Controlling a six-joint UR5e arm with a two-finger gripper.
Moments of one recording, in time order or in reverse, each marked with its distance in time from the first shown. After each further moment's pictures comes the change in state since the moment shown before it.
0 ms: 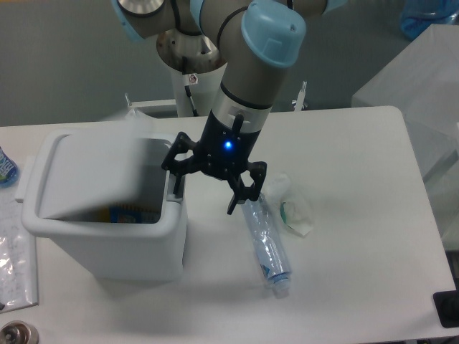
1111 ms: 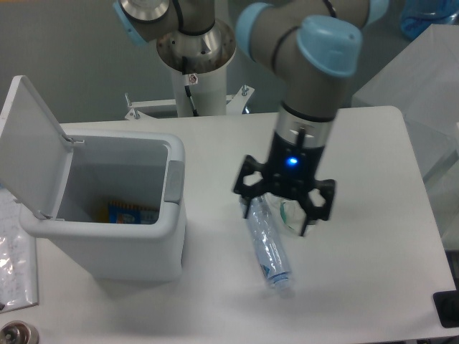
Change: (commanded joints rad) arm 0.198 -0.146 0.021 0.153 0.140 0.409
